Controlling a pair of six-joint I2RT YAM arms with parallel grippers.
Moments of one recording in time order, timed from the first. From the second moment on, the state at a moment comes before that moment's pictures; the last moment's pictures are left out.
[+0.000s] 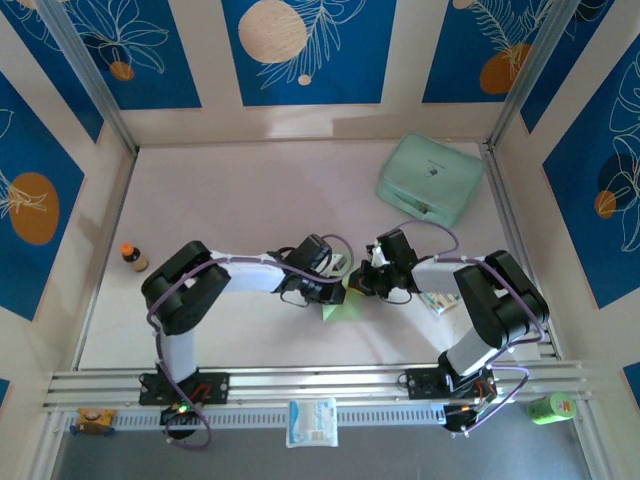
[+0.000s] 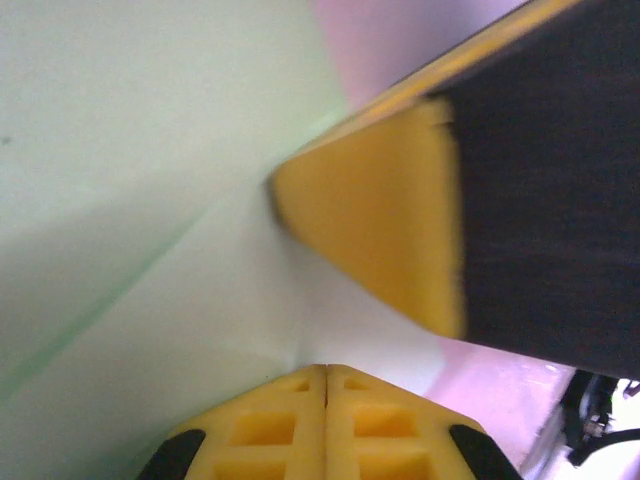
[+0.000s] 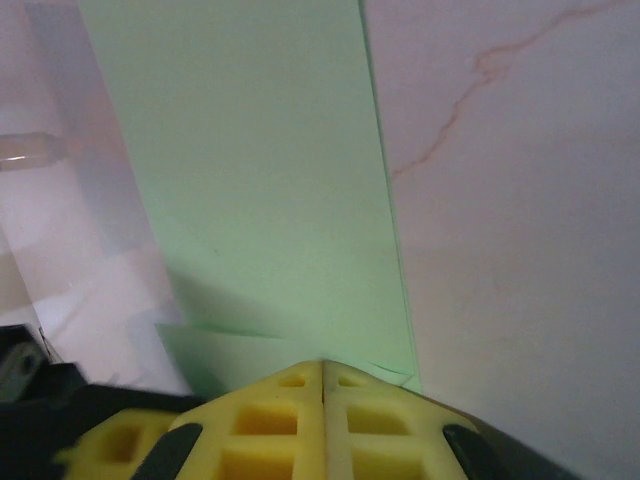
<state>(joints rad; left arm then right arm) -0.87 1.88 0.97 -0.09 0.51 -0.65 0.44 1.59 0.57 -0.01 -0.56 0.80</state>
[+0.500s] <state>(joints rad) -0.86 1.87 0.92 0.01 0.52 -0.67 0.44 1.58 0.58 -0.03 -0.55 0.80</state>
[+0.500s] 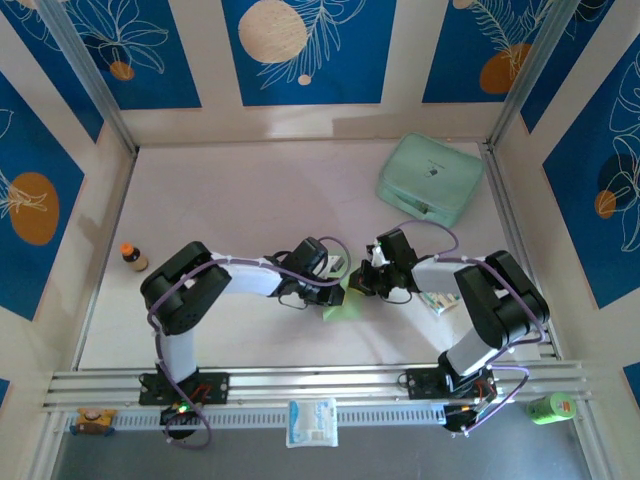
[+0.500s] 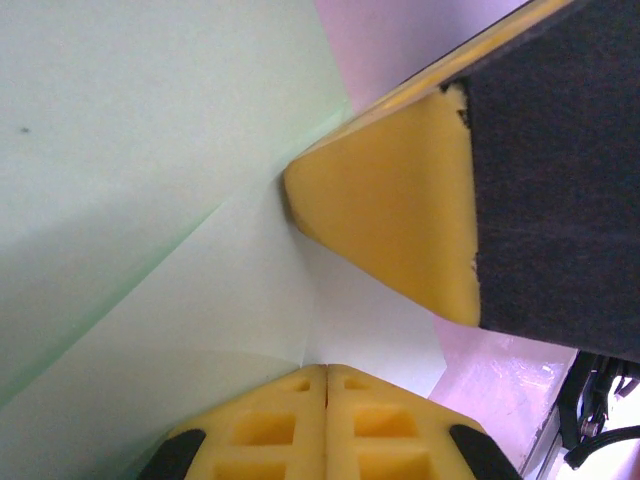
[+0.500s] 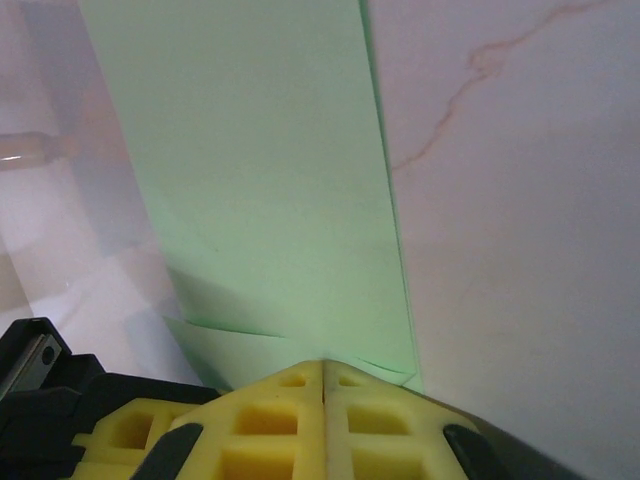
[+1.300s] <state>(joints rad) -0.86 1.81 0.85 0.00 0.52 -0.67 0.47 1.60 0.56 0.03 -0.60 0.84</state>
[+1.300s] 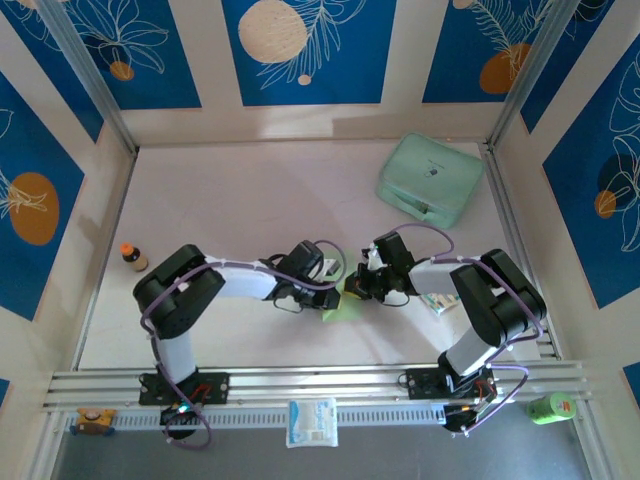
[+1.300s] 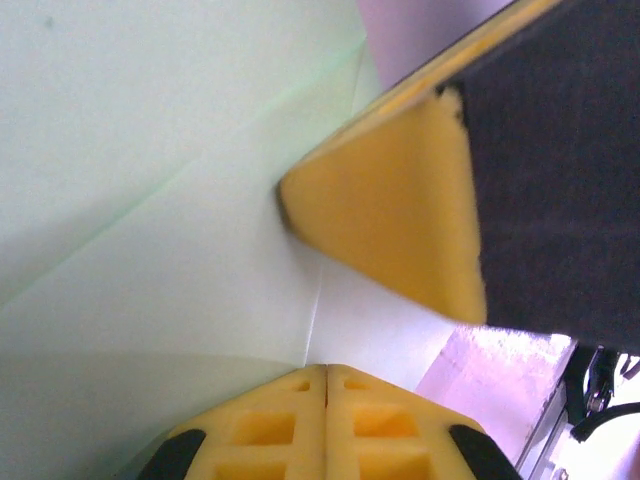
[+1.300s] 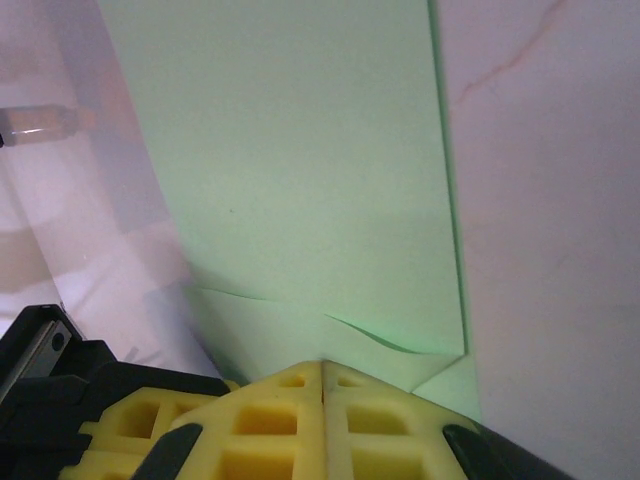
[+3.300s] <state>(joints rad) -0.87 1.72 0.73 0.03 0.46 -0.68 0.56 1.54 0.58 -0.03 -0.58 0.83</state>
